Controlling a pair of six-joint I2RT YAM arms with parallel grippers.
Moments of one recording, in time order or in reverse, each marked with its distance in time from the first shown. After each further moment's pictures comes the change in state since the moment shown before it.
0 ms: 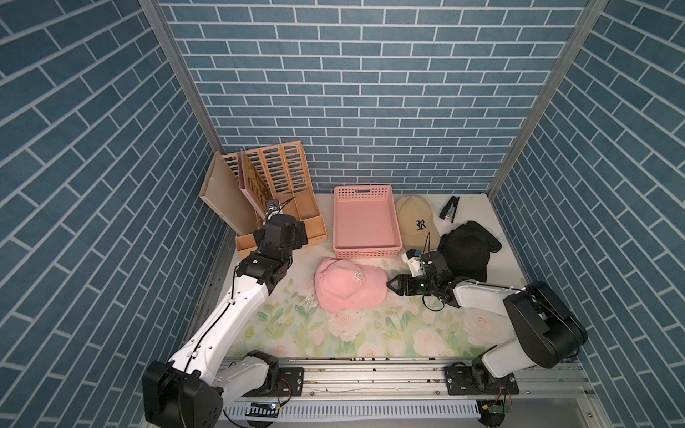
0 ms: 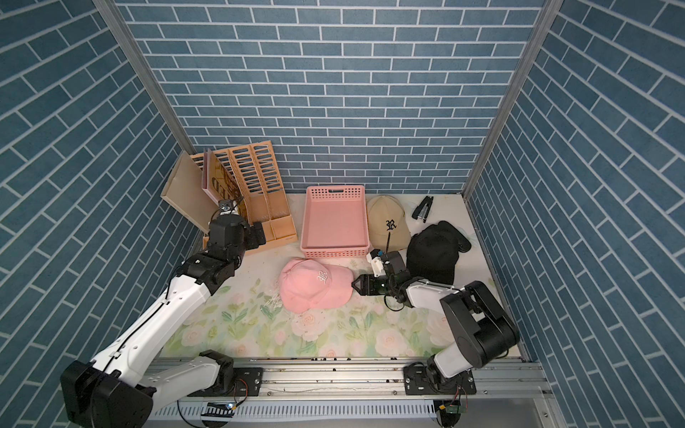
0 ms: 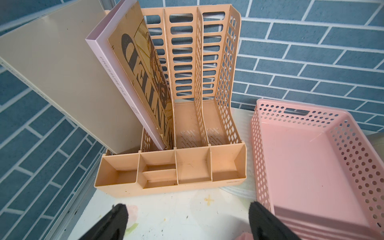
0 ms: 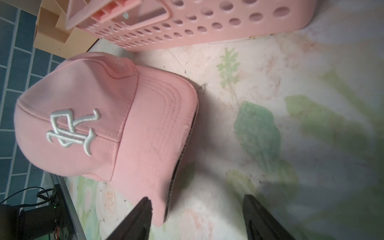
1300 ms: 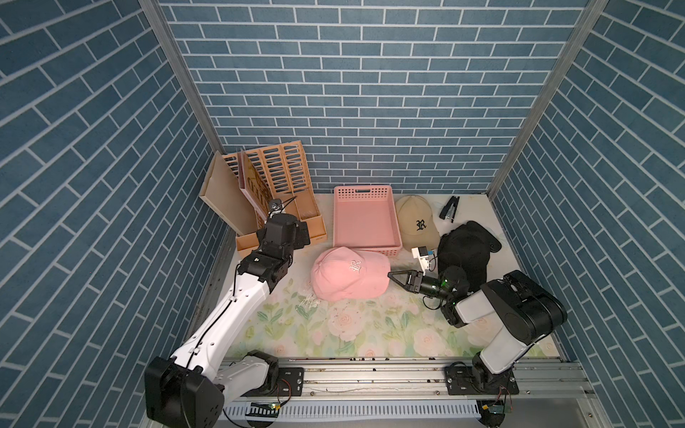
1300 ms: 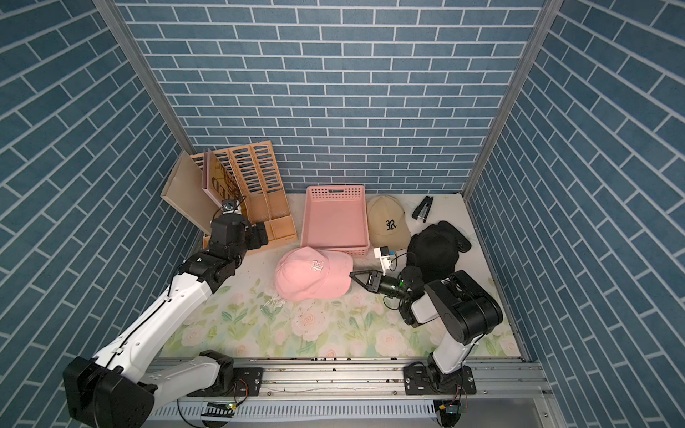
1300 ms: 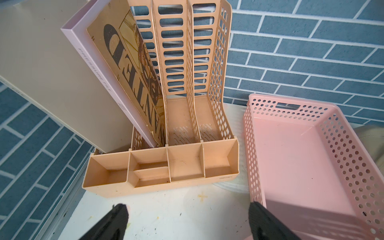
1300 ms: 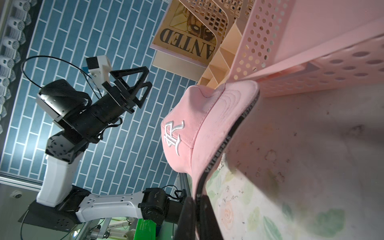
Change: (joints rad) left arm 0.001 0.016 0.009 0.003 0.055 -0.009; right arm -0.067 0.215 -0.279 1.318 -0.407 0.715
